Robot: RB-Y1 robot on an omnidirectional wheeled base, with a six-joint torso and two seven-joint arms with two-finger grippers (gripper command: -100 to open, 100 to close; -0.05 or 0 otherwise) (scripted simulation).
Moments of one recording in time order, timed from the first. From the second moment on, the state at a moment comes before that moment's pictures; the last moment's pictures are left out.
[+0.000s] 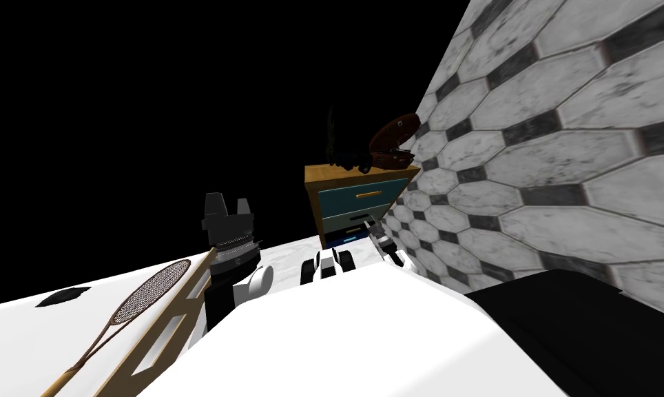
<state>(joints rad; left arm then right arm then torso) 0.54 0.00 -0.06 -2.38 -0.04 -0.46 -0.14 0.27 -0.21 -0.34 -1.15 0.55 -1.02 2.26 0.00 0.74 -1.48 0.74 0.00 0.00</state>
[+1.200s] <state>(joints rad) 0.54 0.00 -0.06 -2.38 -0.04 -0.46 -0.14 0.22 0.02 -0.41 -0.98 0.61 -1.02 2.48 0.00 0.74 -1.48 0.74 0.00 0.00</state>
